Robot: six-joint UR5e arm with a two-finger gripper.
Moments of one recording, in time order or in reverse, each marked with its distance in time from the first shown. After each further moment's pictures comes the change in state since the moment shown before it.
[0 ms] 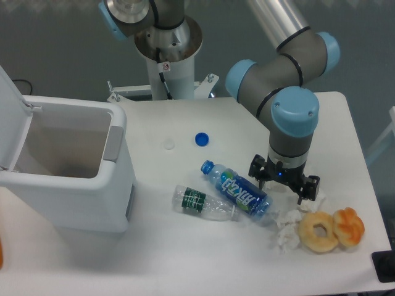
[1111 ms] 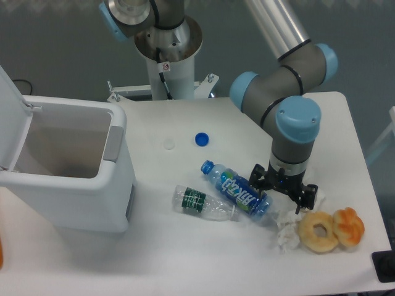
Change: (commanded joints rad) arm 0.032 -0.035 -0.060 0.110 -0.135 0.008
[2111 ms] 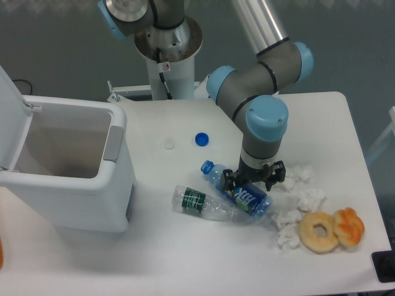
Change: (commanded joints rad) arm -0.068 0.066 -0.172 -0.018 0.126 -0.851
